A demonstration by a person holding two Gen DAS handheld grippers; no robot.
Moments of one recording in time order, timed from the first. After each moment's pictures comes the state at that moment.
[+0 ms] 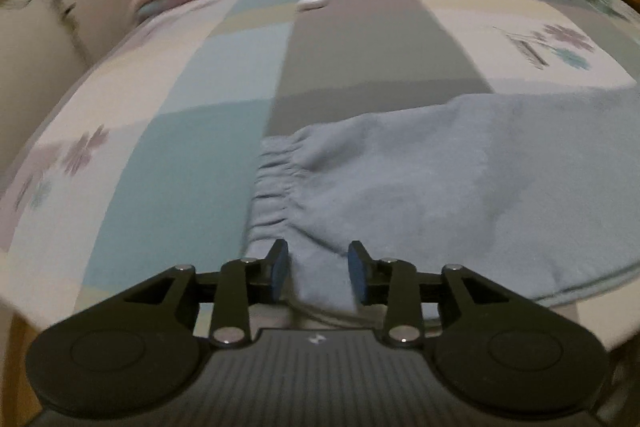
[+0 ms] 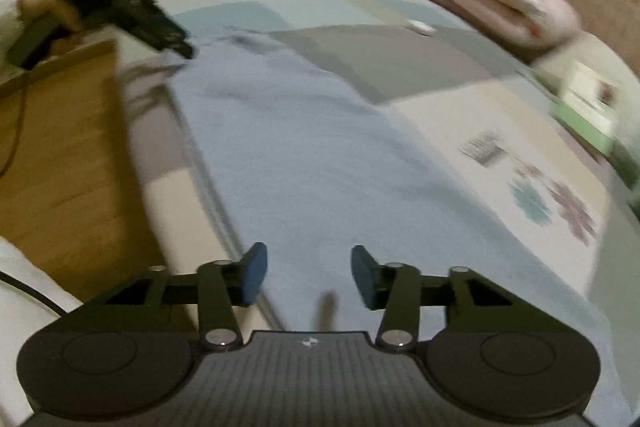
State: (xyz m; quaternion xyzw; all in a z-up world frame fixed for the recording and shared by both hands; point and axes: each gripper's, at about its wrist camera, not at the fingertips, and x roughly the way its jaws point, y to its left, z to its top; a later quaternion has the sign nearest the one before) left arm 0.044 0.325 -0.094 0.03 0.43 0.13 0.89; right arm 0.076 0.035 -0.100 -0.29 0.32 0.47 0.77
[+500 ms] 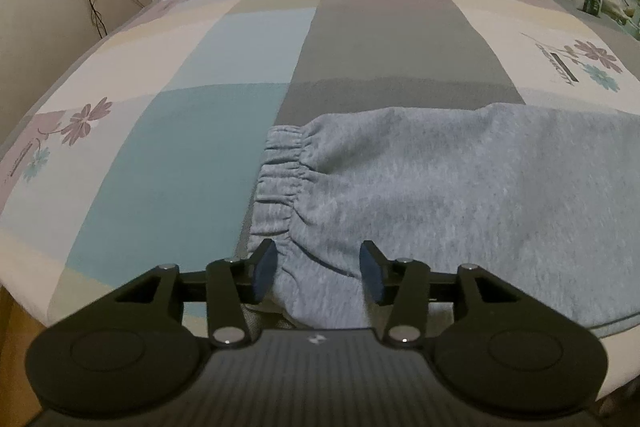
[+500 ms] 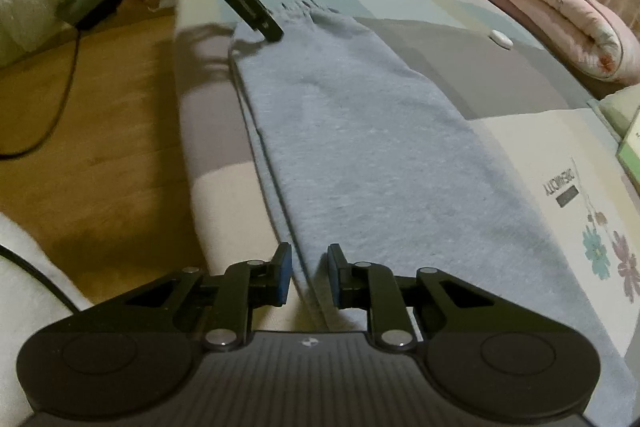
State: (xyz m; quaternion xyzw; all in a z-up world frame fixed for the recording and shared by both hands) left arm 0.056 0.333 -0.111 0.00 0.44 0.16 0.88; right arm 0.065 0.075 -0.124 -0.34 0.32 0.49 0.73
